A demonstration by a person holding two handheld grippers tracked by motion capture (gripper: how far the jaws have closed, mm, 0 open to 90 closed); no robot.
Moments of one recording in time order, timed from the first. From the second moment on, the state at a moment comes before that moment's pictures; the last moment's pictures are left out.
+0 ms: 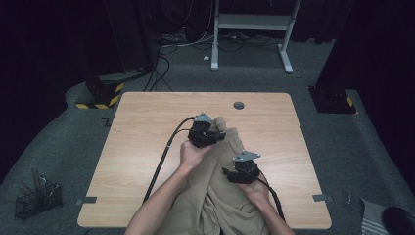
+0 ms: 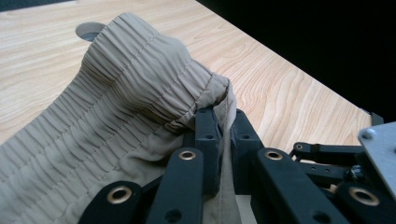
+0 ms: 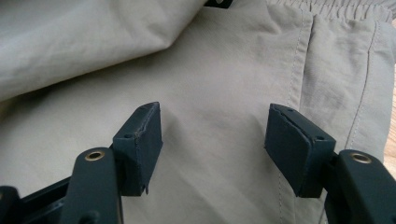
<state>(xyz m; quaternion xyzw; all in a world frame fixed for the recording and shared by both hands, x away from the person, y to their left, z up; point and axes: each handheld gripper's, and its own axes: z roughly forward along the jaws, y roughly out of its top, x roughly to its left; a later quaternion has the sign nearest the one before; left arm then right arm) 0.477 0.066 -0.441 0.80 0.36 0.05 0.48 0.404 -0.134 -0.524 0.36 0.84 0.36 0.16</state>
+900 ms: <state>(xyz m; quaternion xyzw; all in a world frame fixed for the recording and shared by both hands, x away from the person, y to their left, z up) 0.499 0.037 -0.486 0.81 0.39 0.01 0.44 0.403 -0.133 -0.524 0.36 0.84 0.36 0.16</state>
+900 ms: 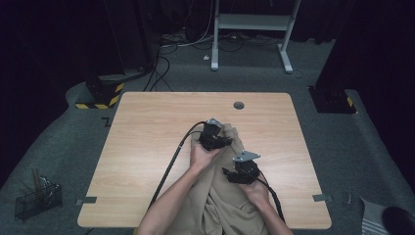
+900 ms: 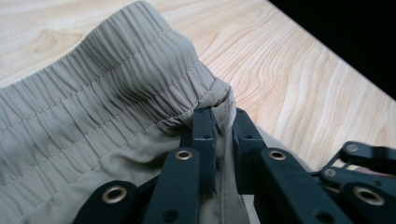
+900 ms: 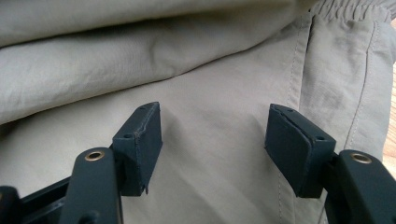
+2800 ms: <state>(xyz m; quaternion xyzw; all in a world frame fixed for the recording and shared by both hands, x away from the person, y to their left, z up) 0.396 0.107 -0.505 0.84 0.40 0.06 0.36 0.378 -0.152 -0.522 0.37 0.84 0.36 0.16</state>
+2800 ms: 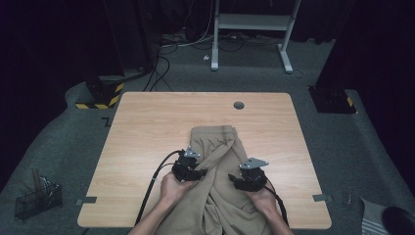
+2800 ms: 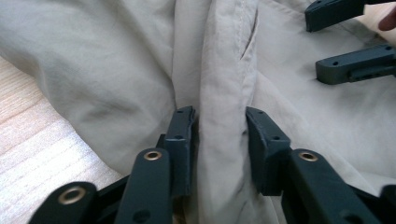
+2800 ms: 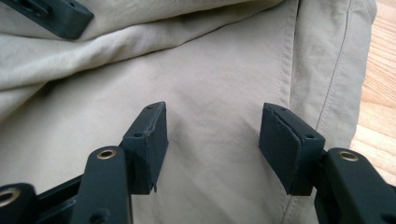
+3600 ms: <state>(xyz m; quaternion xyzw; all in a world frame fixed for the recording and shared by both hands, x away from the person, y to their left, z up) 0.473 0.127 -0.501 0.81 0.47 0.09 0.34 0.440 -0.110 -0.524 0.40 0.82 0.36 0.19</state>
